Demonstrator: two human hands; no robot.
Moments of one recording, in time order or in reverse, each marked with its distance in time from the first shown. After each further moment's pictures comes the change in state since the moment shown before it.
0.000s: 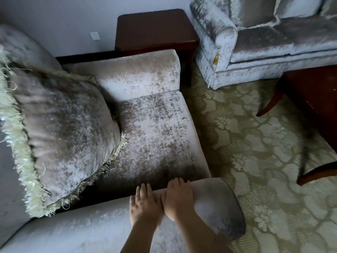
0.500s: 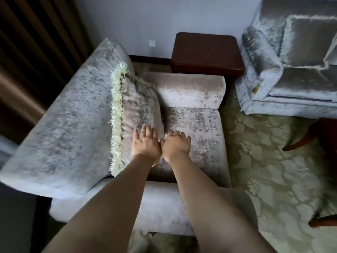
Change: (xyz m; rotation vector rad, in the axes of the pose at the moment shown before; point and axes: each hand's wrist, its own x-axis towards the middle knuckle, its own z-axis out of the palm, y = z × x) left_hand -0.035 -0.122 -0.240 0.105 0.337 0.021; right_hand -0.035 -0.178 -0.192 -0.054 0.272 -0.092
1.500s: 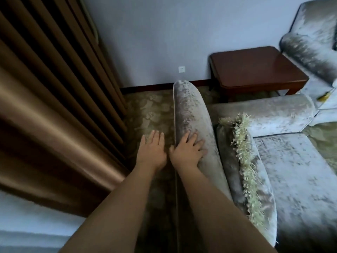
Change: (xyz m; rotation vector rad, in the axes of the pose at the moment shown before) left_hand 0.244 -0.479 -0.053 0.148 0.046 0.169; right_hand 0.237 -0.464 -0.034 0.306 0.092 0.248
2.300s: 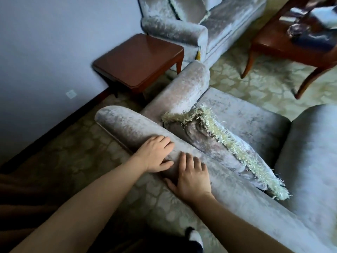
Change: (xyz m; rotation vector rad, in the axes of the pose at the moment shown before) left_hand 0.199 0.032 -0.015 0.145 0.156 1.438; right_hand 0.014 -0.012 0.023 -0.051 0.232 0.435
